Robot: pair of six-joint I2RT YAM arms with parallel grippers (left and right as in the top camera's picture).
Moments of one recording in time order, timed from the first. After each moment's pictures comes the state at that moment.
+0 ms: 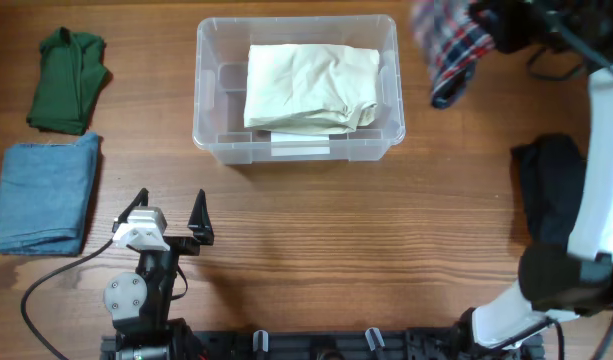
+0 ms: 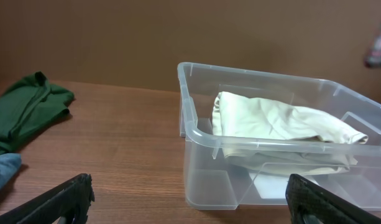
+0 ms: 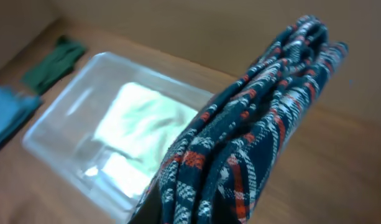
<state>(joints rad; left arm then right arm) 0.14 0.01 0.01 -0.06 0.23 -0.14 -0.08 1.78 2.15 -1.16 -0.62 -0.36</state>
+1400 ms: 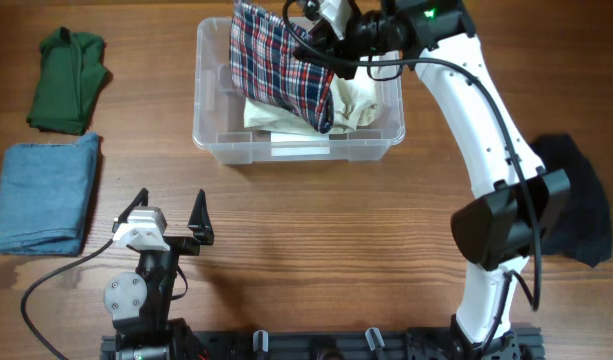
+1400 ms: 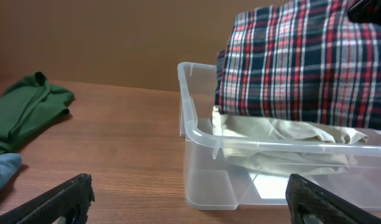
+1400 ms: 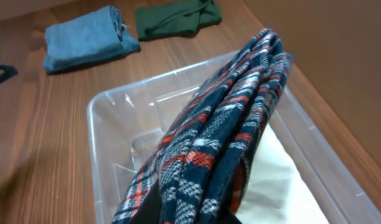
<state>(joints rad) 0.14 0.01 0.01 -0.06 0.23 -0.14 0.34 2.09 2.14 -0.92 -0.75 -0.63</state>
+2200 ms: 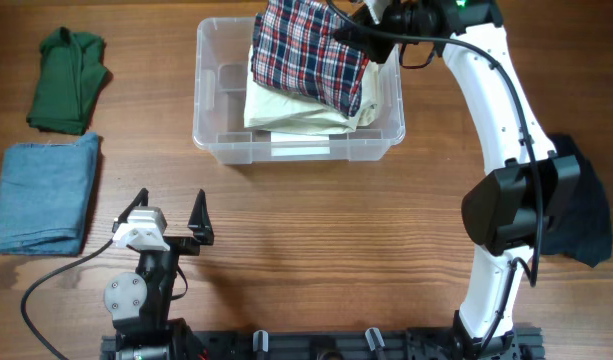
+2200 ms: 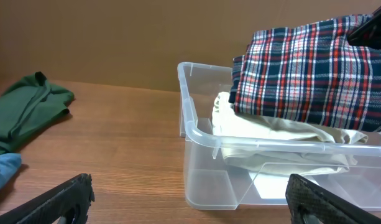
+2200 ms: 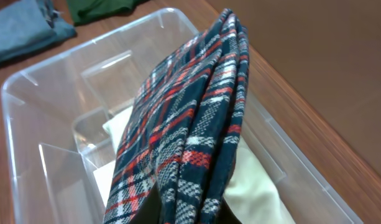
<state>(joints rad) 0.14 0.01 0.01 -0.06 0.23 -0.14 0.21 2.14 2.14 -0.89 -0.68 -0.61</state>
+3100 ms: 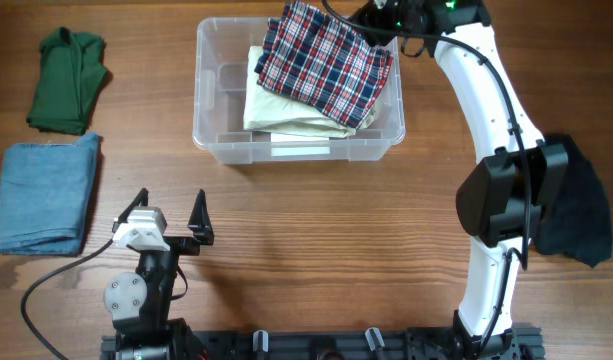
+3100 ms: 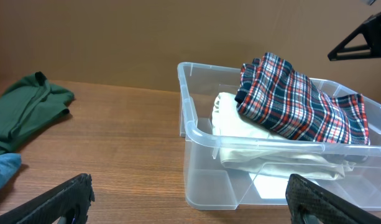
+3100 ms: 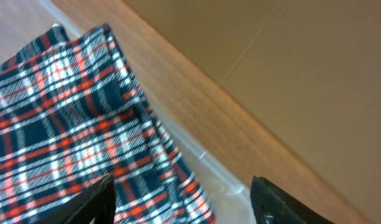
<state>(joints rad) 0.14 0.01 0.01 -0.06 0.23 -0.14 0.21 2.21 2.14 -0.71 -0.29 -0.52</state>
